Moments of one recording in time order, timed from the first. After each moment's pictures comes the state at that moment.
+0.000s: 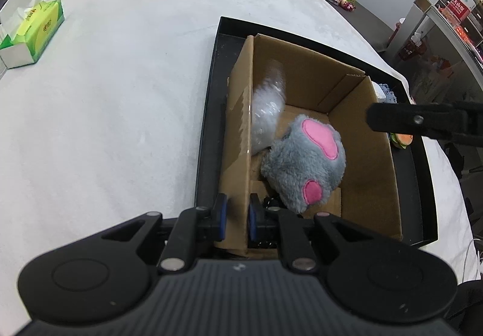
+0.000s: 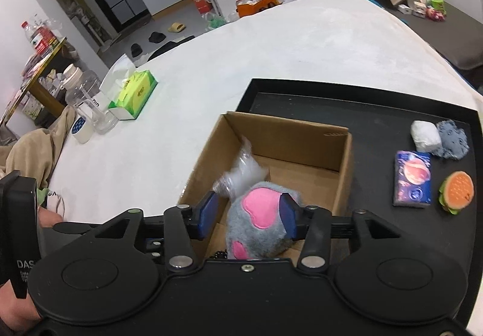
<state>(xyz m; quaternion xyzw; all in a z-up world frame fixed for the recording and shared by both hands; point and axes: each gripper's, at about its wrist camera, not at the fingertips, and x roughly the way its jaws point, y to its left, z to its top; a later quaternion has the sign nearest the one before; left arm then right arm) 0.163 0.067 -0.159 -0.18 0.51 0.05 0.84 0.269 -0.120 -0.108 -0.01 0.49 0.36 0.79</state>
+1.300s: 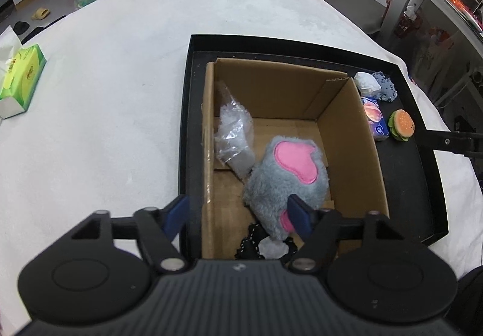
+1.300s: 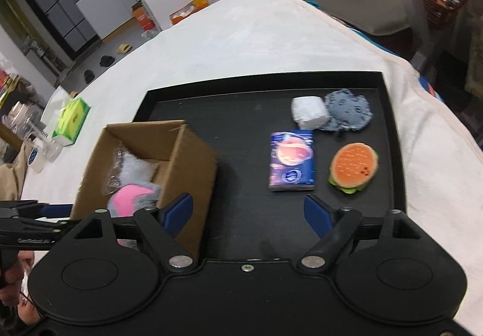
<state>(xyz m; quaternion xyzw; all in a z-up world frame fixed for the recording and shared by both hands) 0.203 0.038 -0.140 -0.10 0.53 0.05 0.84 0.319 -0.240 -0.147 0.03 0.50 0.28 0.82</state>
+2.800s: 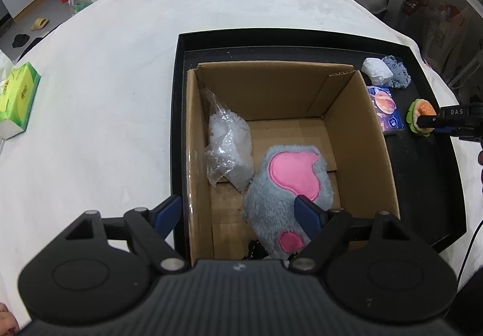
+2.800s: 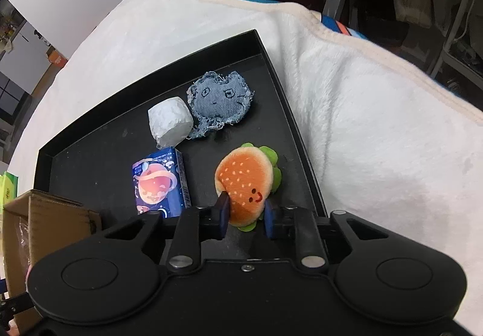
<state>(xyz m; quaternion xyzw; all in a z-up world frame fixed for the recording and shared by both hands) 0.236 0.019 -0.151 -0.05 0.56 0.05 0.82 0.390 -0.302 -0.232 0.12 0.55 0.12 0.82</state>
